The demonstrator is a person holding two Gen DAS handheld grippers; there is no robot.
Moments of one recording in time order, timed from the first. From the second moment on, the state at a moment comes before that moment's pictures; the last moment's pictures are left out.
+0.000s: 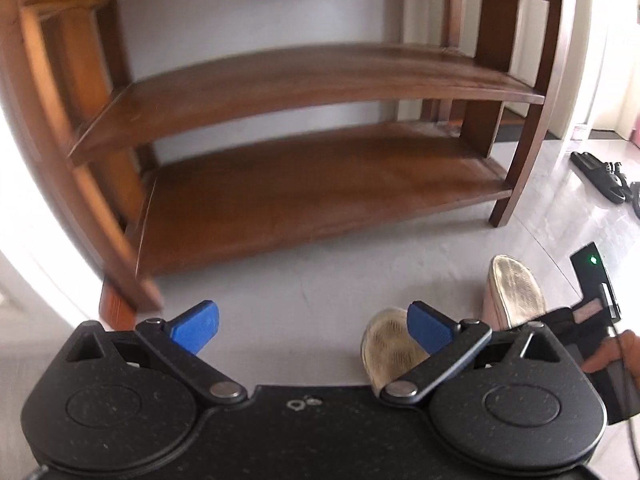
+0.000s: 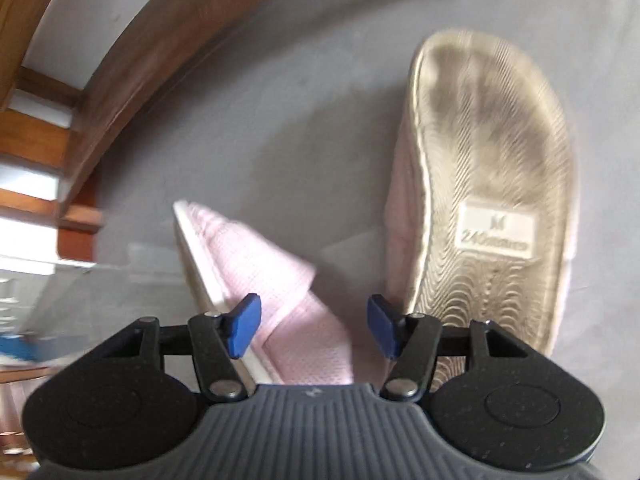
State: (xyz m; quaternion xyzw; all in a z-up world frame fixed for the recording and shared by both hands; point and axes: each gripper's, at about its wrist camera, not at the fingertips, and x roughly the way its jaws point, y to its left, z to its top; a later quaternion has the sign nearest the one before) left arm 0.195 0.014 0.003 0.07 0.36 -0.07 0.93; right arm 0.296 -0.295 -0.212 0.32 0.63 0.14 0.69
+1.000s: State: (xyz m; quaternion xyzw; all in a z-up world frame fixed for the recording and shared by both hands) left arm 0.123 0.027 -0.011 0.11 0.31 -0.15 0.93; right arm 0.139 -0.392 -0.202 0.49 0.42 -0.10 0.76
